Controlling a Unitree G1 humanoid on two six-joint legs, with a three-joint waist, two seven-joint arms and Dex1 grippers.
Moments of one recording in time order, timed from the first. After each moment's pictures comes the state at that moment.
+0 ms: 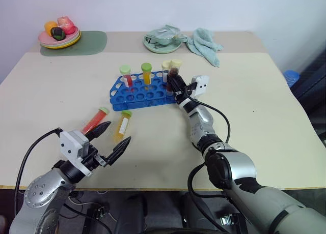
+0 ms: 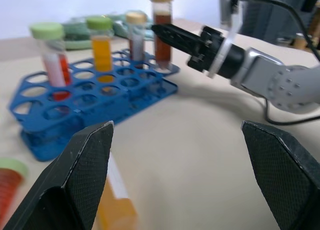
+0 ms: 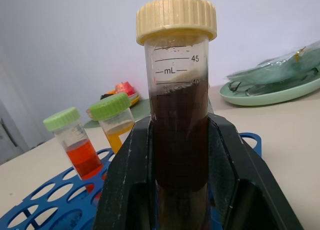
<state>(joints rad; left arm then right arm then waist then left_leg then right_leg) 0.33 0.49 0.25 -0.65 -0.56 0.23 -0.61 -0.98 0.05 -0.31 1.29 0.30 -0.60 0.68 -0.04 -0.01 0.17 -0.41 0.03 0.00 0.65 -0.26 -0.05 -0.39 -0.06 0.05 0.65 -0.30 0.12</state>
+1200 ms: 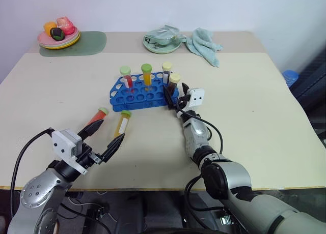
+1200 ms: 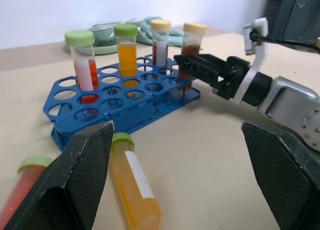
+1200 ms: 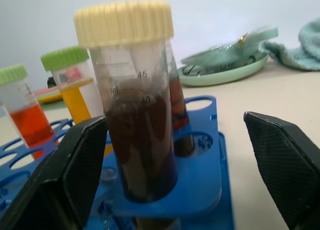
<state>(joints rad) 0.33 0.46 0.29 -0.61 -0.56 0.20 -0.61 -0.89 0.11 -0.28 1.30 0.14 -0.79 0.42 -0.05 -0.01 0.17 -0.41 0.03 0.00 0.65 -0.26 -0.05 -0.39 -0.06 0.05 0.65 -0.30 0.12</state>
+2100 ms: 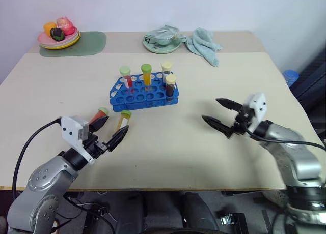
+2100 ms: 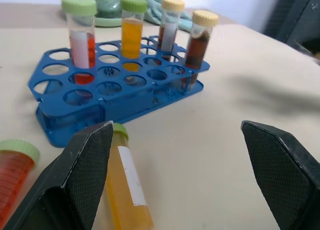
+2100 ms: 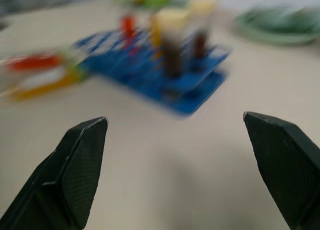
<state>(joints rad) 0.19 0.51 0.29 -0.65 -0.71 0.53 -0.44 -0.14 -0.69 -0.18 -0.24 0.54 0.39 0.92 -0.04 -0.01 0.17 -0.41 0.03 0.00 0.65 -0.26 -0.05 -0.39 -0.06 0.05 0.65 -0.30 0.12</state>
